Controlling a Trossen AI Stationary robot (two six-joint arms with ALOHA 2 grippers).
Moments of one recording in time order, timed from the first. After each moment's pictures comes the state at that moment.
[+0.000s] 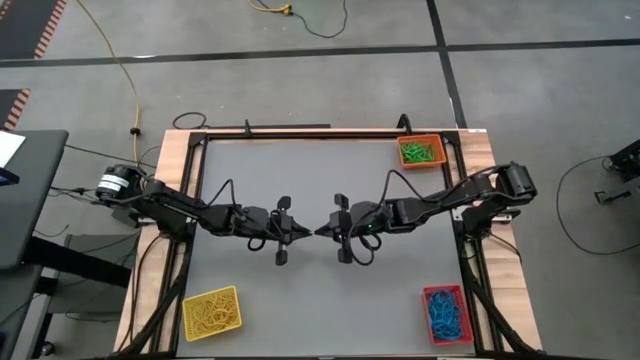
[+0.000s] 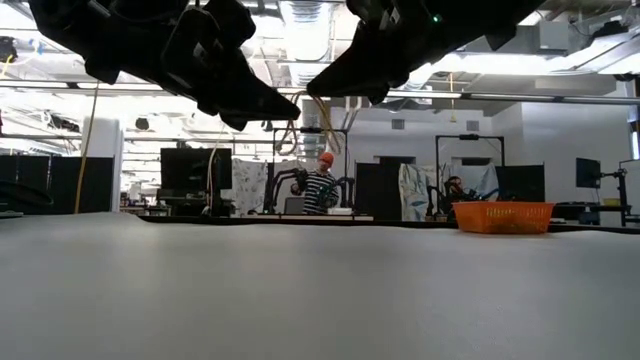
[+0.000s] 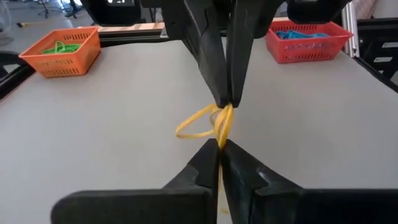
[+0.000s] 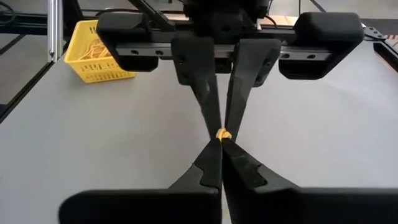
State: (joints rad) left arm -0.14 1.46 0.56 0.56 -0.14 -0.02; right arm 0.14 1.62 0.96 0.24 0.10 0.02
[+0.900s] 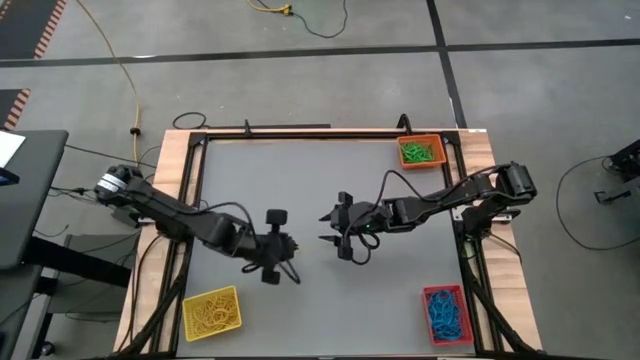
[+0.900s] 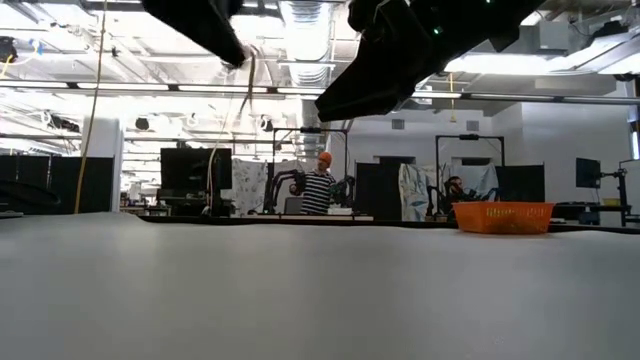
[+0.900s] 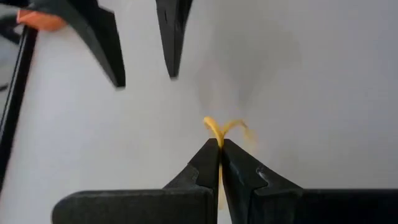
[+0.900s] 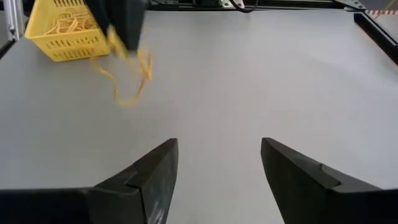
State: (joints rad) left arm -0.40 1.46 1.11 -0.57 -0.41 -0.08; right arm 0.13 1.62 0.95 0.15 0.17 0.04
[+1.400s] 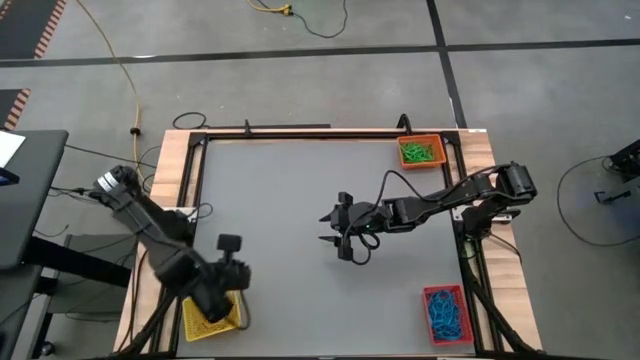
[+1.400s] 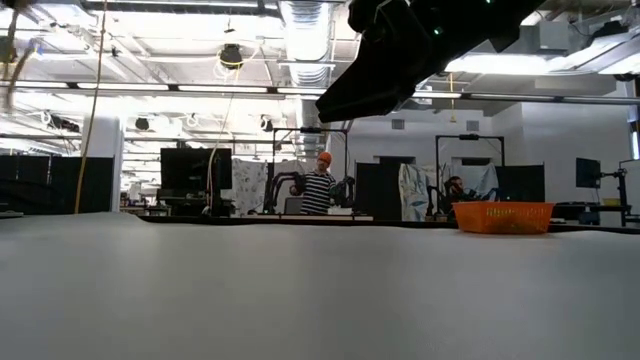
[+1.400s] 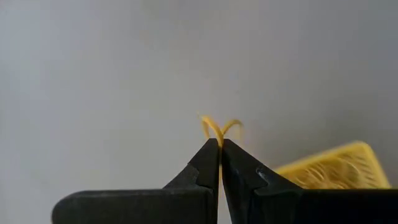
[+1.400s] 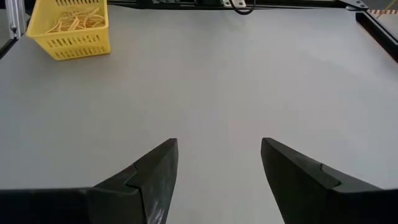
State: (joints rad) left arm -0.79 1.46 1.30 -1.22 -0.41 -0.63; right arm 0.13 1.62 0.95 0.15 0.16 0.04
